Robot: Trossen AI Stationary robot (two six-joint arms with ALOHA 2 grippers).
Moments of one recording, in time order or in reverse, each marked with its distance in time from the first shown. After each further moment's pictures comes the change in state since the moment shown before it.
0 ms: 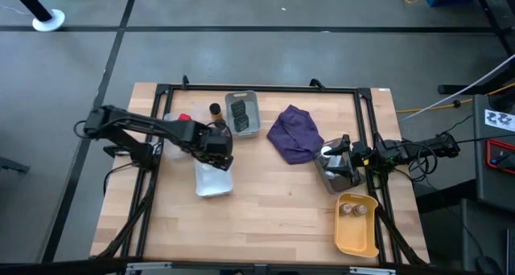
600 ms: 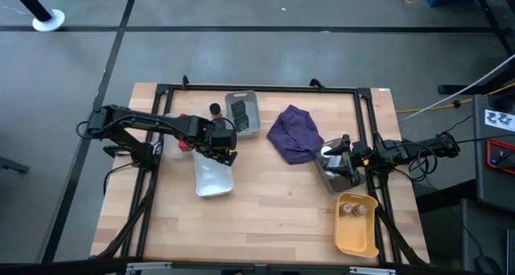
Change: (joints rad) left arm 0.080 0.038 0.000 0.059 -0.008 0.099; right arm 0.000 0.000 0.000 0.000 0.000 0.000
